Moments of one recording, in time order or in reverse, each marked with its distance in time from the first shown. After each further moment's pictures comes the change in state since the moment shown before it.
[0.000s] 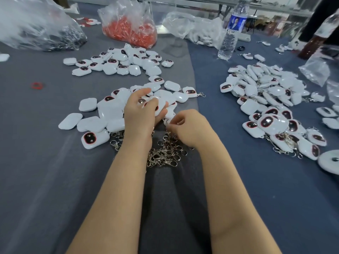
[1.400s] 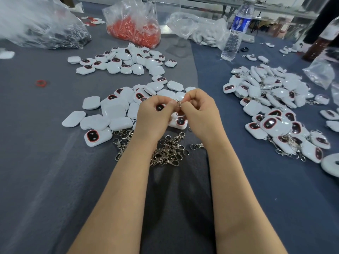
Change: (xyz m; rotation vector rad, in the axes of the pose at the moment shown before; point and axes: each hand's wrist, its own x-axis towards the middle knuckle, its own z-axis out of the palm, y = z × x) left_hand -0.004 -0.005 0.003 0.410 -0.170 0.116; right_hand -0.001 -0.003 -0.010 0.643 0.245 -0.149
